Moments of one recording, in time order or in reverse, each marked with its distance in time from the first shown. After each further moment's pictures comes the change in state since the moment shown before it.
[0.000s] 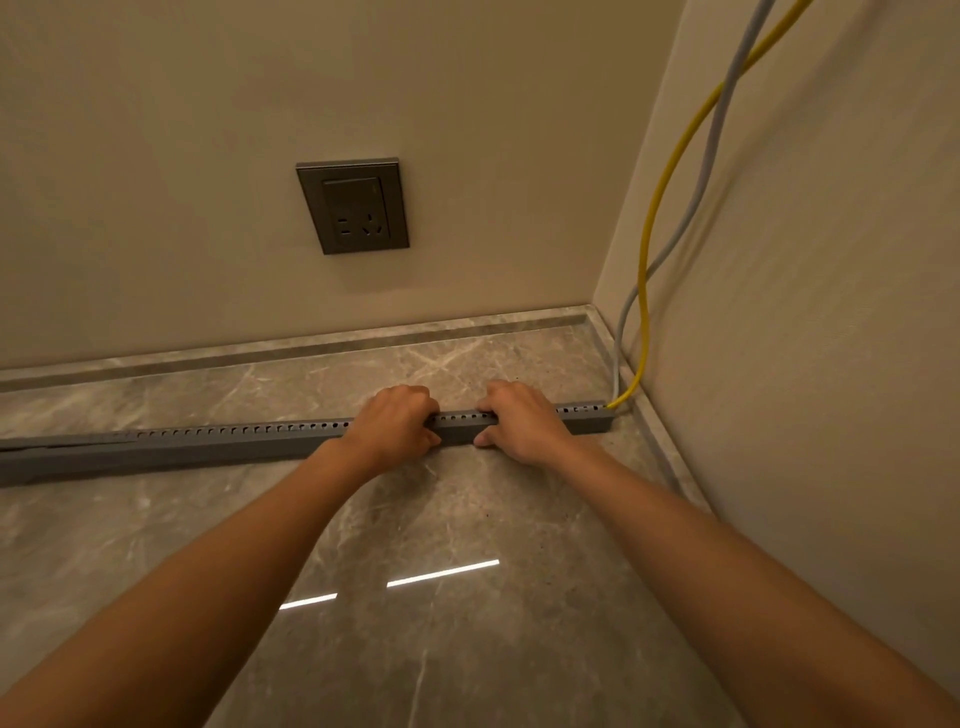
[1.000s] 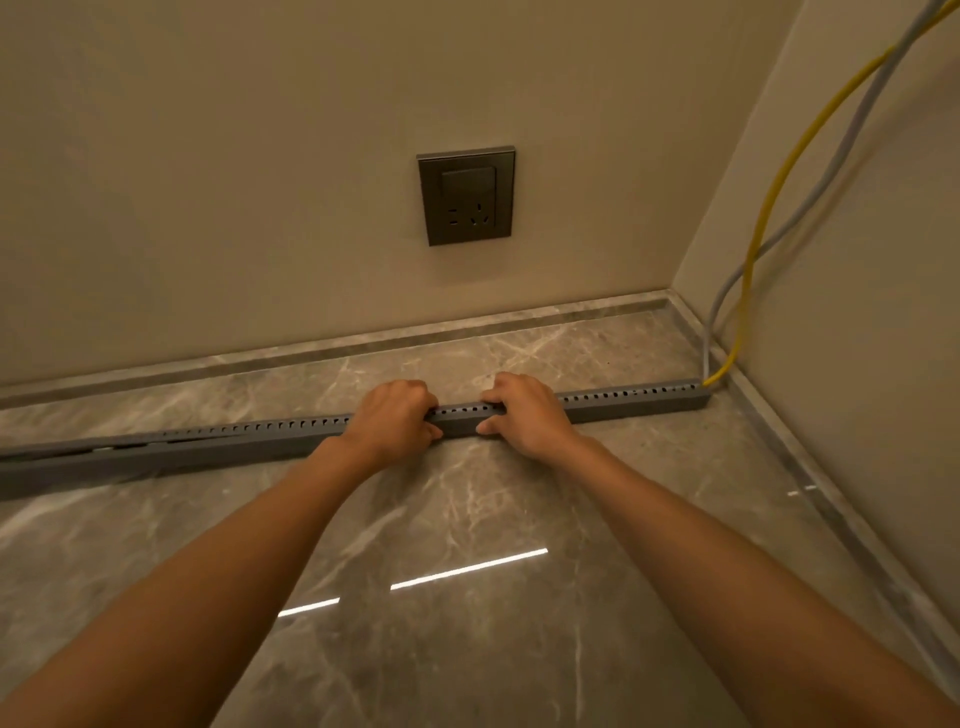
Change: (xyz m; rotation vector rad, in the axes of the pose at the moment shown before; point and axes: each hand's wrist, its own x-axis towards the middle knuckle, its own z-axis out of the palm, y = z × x) left_hand -0.044 -0.107 -0.001 0.003 0.020 -0.014; right_hand 0.029 -0.099 0.040 0.094 0.044 0.067
